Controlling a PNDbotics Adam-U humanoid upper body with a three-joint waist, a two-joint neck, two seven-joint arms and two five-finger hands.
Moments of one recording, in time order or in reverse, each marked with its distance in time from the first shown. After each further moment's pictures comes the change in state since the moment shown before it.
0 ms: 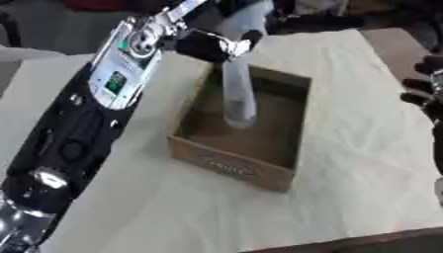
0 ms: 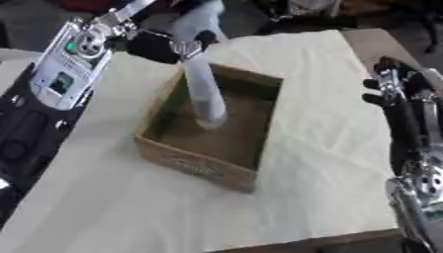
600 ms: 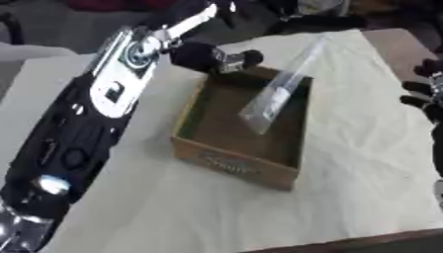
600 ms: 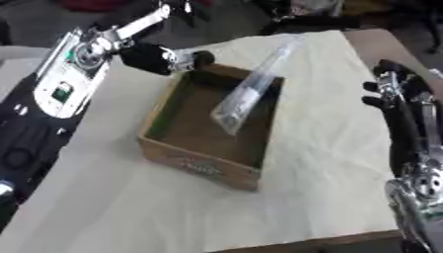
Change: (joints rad) left arm 0.043 0.009 0.033 0.003 -0.092 0.003 -0.045; right arm 0.018 0.000 -0.003 0.000 0.000 -0.001 -0.008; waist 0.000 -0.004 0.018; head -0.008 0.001
